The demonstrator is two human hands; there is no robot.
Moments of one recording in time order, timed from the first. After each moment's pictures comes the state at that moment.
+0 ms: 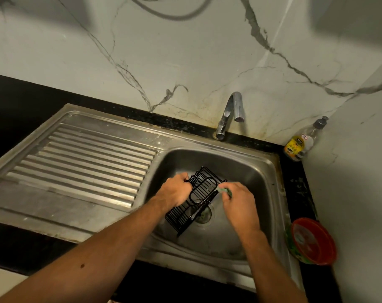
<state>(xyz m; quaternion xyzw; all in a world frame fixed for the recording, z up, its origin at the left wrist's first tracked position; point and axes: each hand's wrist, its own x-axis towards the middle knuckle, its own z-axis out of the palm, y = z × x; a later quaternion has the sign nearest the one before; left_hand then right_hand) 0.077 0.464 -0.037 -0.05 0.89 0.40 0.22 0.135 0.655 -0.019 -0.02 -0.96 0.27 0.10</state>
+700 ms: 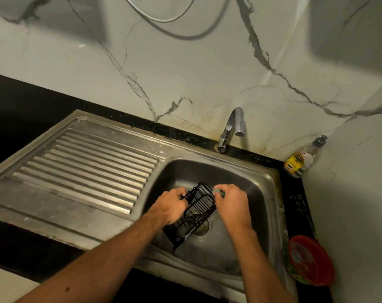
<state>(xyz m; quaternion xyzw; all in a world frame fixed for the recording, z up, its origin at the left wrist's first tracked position) 0.098 0.454 -0.037 -0.01 0.90 0.39 0.18 0.108 0.639 0.004 -0.04 -0.96 0.28 0.08</state>
